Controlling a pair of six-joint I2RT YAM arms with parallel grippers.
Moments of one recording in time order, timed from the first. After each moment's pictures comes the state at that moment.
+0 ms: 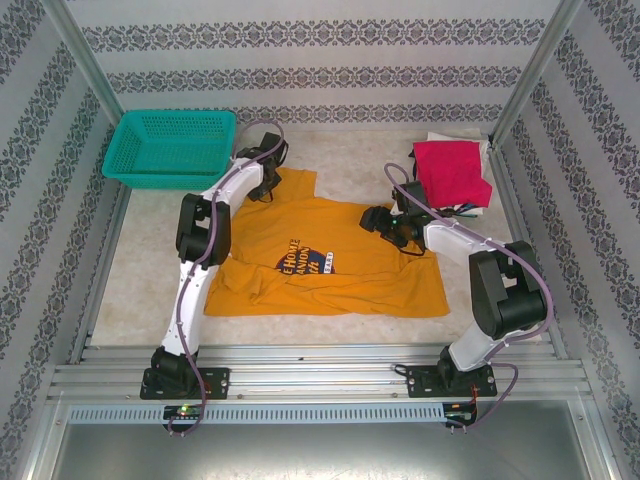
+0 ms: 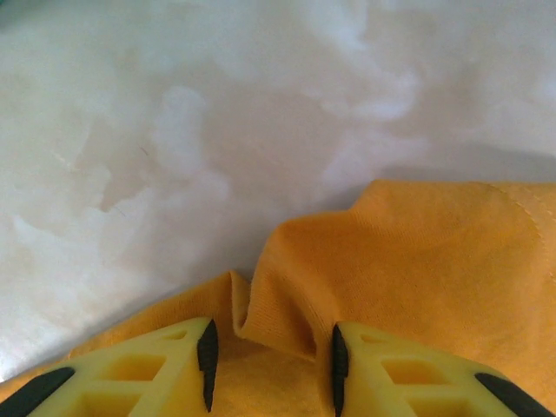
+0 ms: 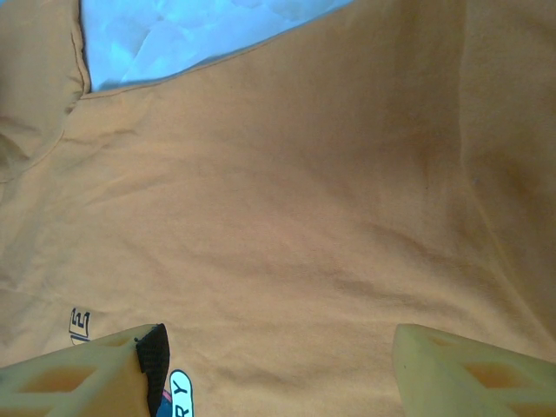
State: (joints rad) left arm -0.26 2.51 2.18 -0.88 -0.34 -1.02; right arm 0.26 1.64 0.94 -0.22 -0.27 0.69
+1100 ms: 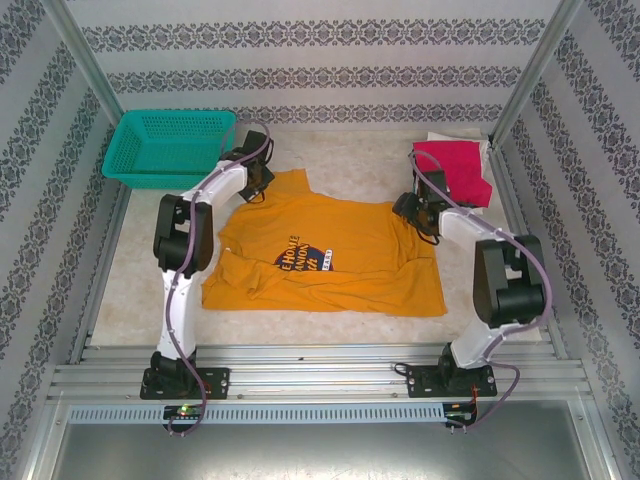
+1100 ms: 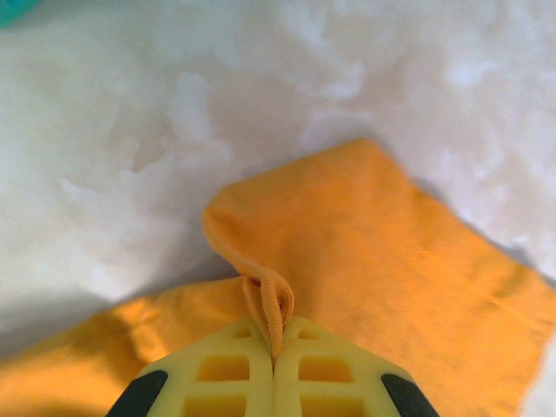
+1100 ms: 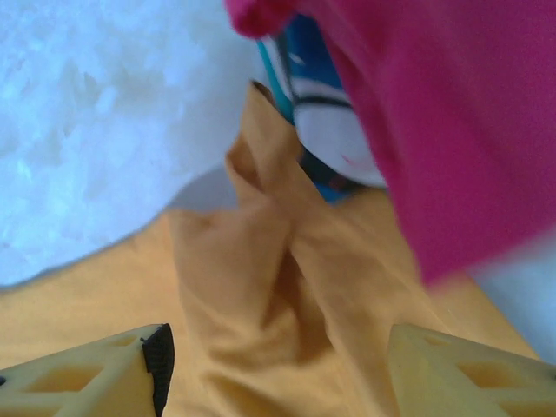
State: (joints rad) left arm -0.23 2.24 1.86 -0.67 -0.18 -0.98; right arm 0.11 1.73 1.06 -0.26 -0.01 0.70
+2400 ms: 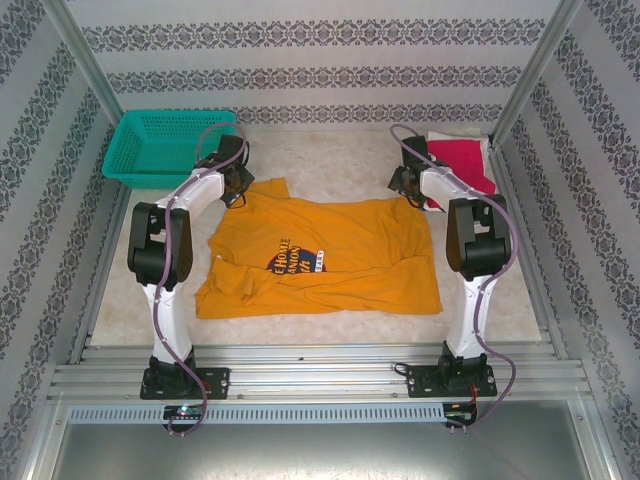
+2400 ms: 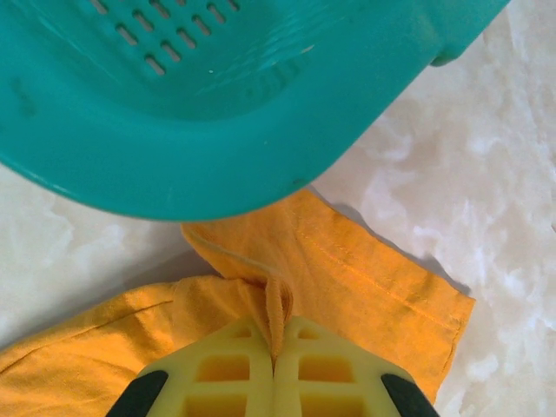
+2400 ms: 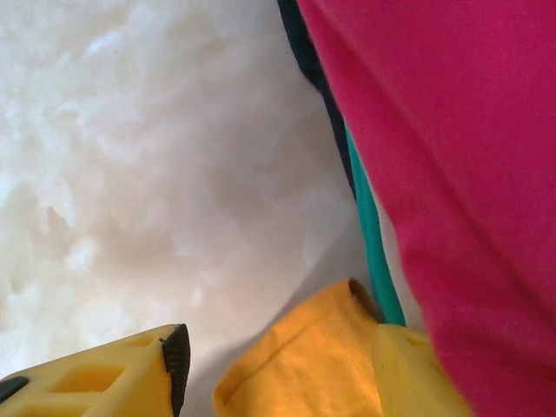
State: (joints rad) left arm -0.15 2.06 1.61 -0.55 -0.15 -0.97; right arm 0.11 2.13 1.60 -0.48 0.13 0.58
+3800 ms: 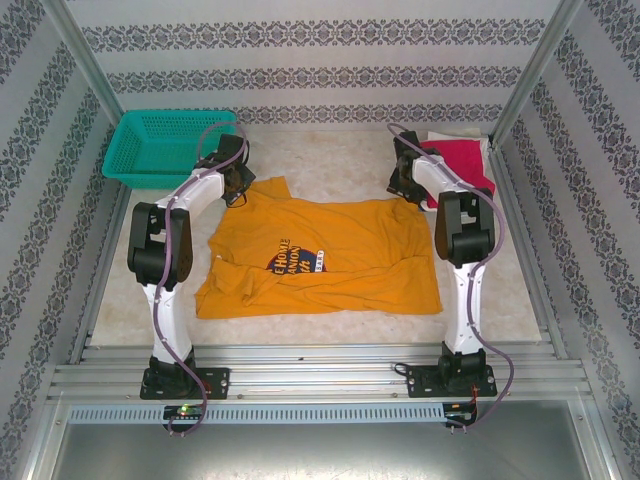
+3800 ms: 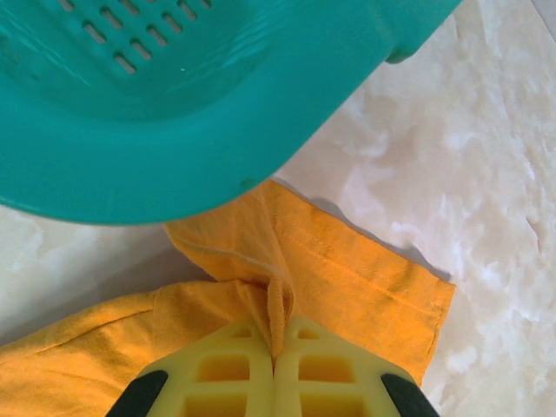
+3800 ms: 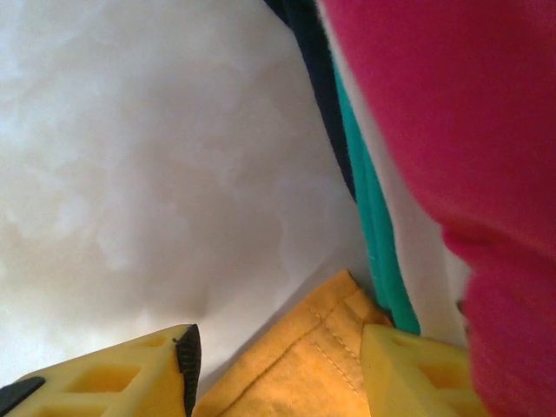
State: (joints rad) left arm -0.15 2.06 1.61 -0.52 -0.12 -0.96; right arm 0.11 2.33 1.89 -0.81 0.15 0.63
